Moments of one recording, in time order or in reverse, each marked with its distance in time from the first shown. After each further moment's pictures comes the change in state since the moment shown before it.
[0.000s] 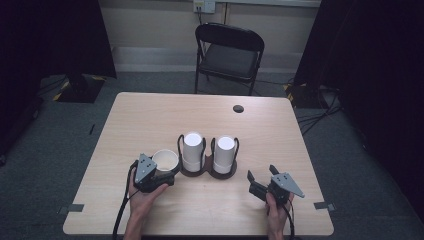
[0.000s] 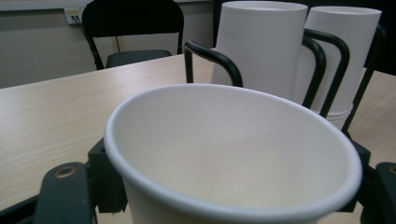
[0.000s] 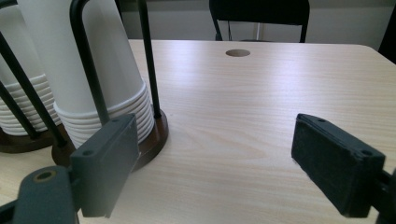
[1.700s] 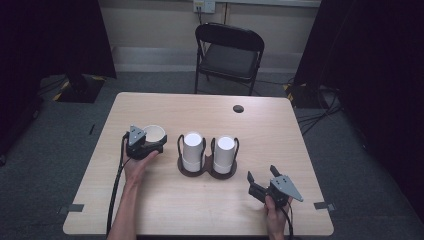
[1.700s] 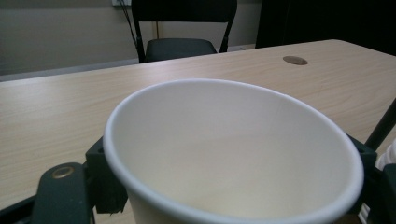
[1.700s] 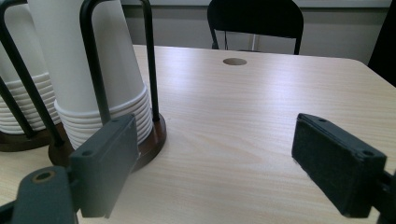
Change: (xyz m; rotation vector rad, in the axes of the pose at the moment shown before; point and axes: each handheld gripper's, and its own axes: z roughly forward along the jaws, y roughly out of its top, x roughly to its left) left arm 0.092 0.002 0.065 0.038 0.094 -0.102; right arm 0.004 -0.003 -0.003 -0.033 -0.017 -0.044
